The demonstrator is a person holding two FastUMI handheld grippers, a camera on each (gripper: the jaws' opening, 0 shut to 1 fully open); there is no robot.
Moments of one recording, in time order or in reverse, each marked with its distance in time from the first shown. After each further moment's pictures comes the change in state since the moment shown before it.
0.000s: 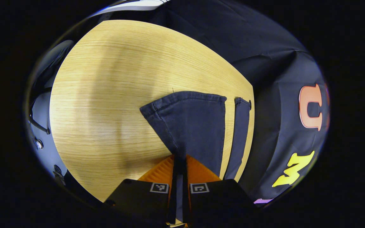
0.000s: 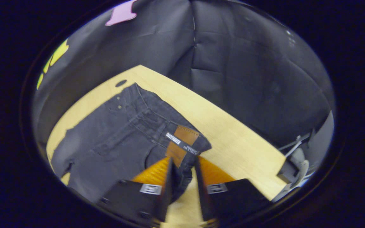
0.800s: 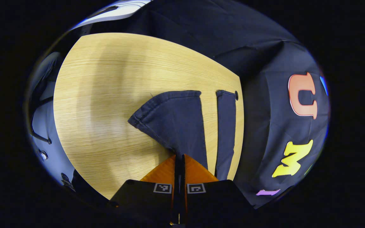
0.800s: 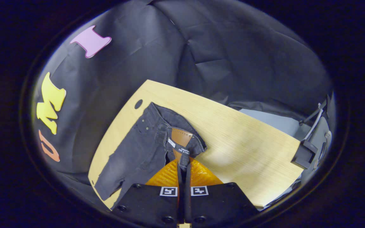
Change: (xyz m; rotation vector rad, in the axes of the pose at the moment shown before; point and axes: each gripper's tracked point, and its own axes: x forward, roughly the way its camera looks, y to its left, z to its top) left arm -0.037 -0.041 -0.002 0.130 0.062 -0.066; right arm -0.061 0.027 0.041 0.269 0.088 0.287
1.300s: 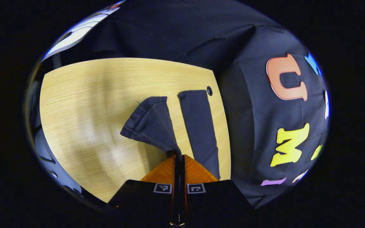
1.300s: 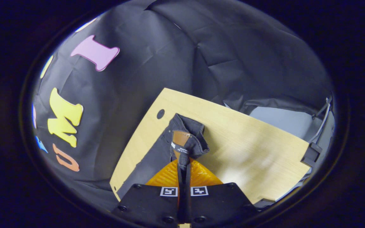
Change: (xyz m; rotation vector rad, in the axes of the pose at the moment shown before) left arm -0.001 -0.087 0.022 0.174 0.012 -0.078; right arm -0.021 0.059 0.041 0.074 0.008 0.139
